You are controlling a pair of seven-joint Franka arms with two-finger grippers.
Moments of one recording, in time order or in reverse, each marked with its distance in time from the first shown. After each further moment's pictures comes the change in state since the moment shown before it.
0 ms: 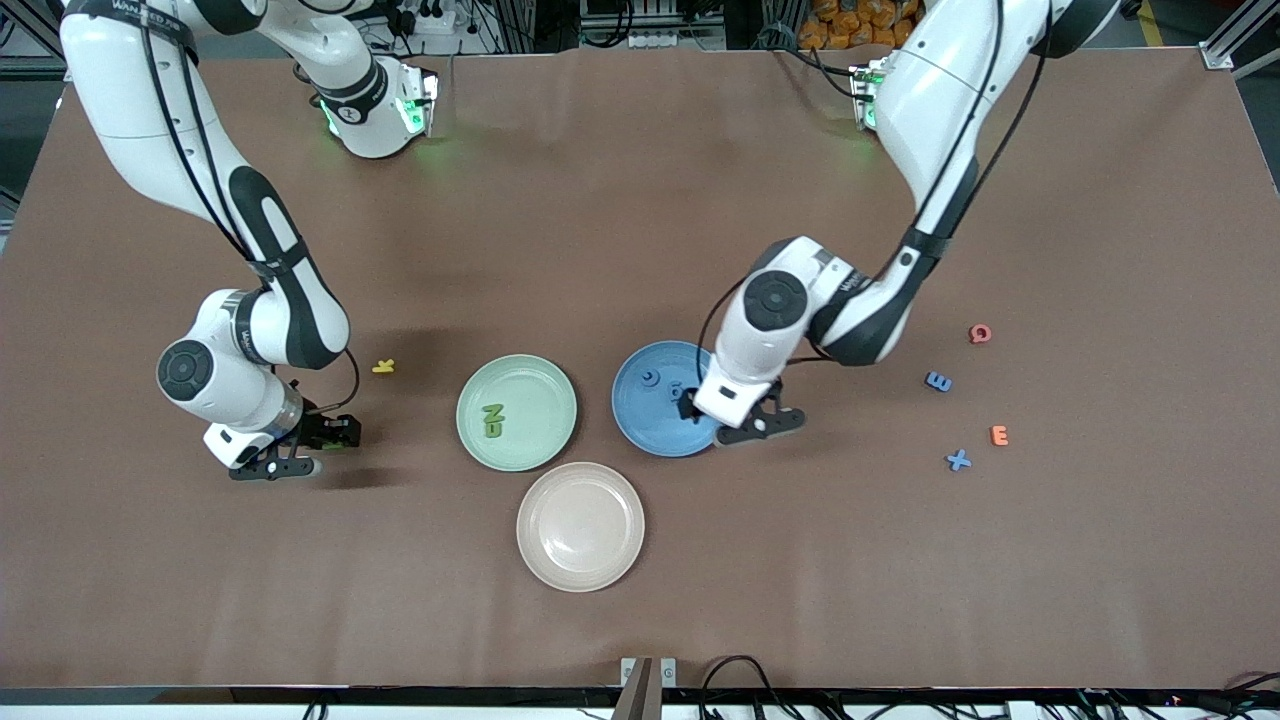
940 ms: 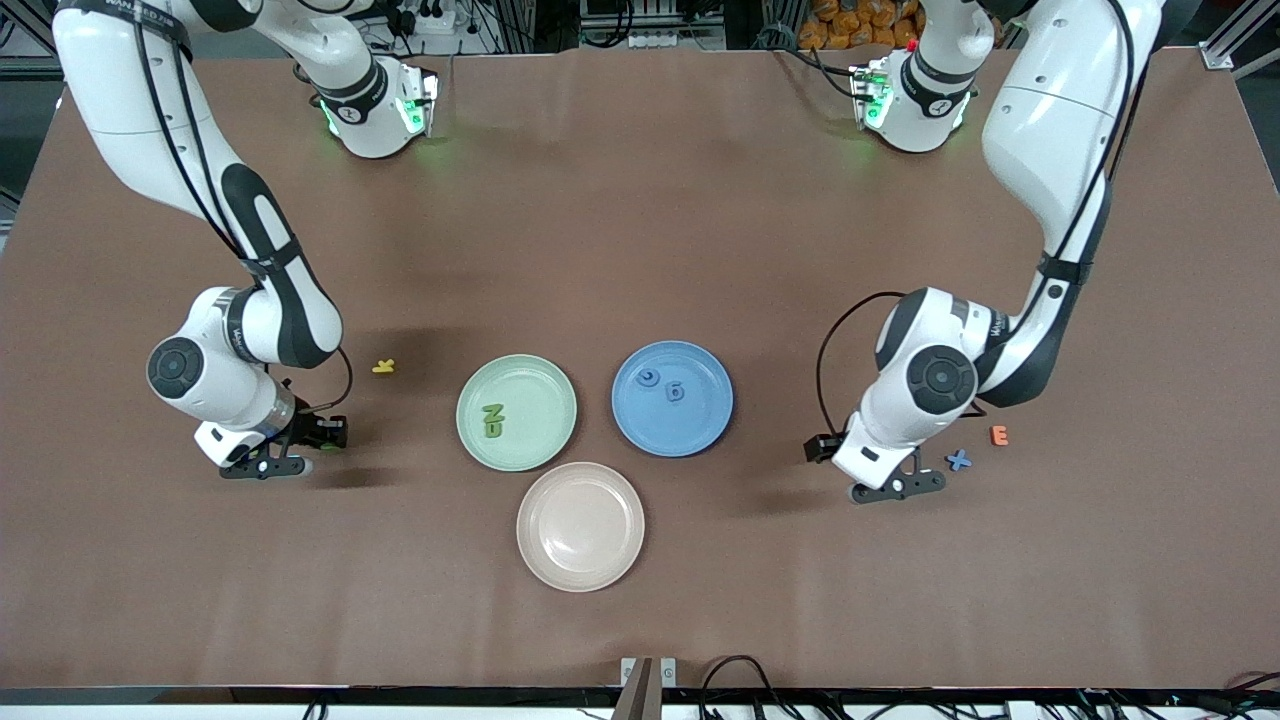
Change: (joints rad) left arm 0.255 -0.012 0.001 0.008 0.000 -0.113 0.356; right arm -0.010 -0.011 -0.003 -0.005 0.000 0.001 0.000
